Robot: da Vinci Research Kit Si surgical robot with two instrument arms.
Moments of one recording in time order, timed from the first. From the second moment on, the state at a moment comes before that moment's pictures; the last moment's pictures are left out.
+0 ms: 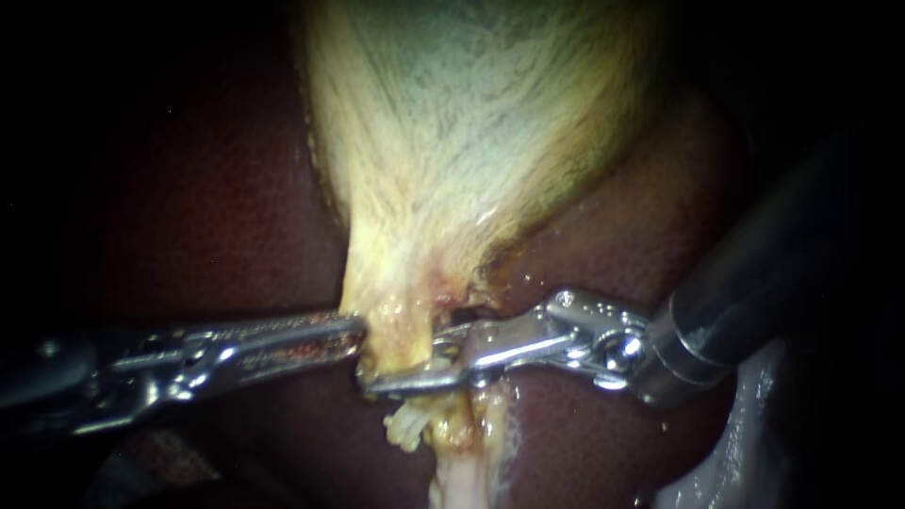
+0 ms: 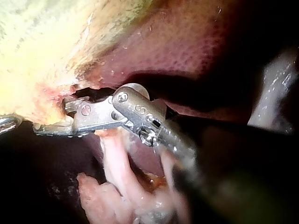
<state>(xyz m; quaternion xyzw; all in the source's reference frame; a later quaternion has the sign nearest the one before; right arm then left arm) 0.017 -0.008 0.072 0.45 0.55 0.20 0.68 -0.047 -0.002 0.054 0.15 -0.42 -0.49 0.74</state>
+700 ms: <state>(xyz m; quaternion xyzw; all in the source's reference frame) 0.016 -0.007 0.073 0.36 0.57 0.21 0.70 -0.046 -0.002 0.053 0.15 -0.42 -0.49 0.74</state>
